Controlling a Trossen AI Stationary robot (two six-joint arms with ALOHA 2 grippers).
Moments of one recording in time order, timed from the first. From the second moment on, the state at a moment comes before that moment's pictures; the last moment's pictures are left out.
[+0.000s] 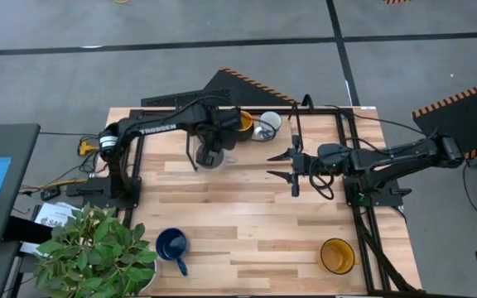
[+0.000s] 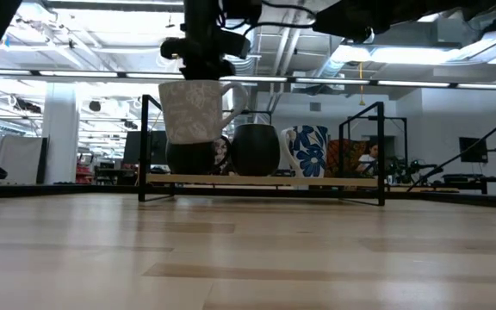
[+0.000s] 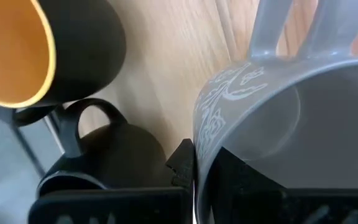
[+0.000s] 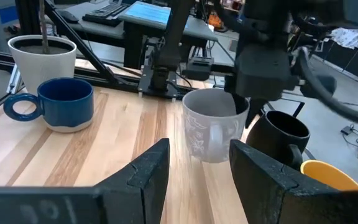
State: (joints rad) left arm 0.27 1.86 1.80 -1.26 -0.19 0.58; right arm 0.06 1.04 0.66 0.21 0.16 -0.18
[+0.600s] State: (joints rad) left arm 0.38 1.89 1.78 -1.22 -0.15 0.59; right arm 0.06 1.04 0.66 0.22 0.16 -0.18
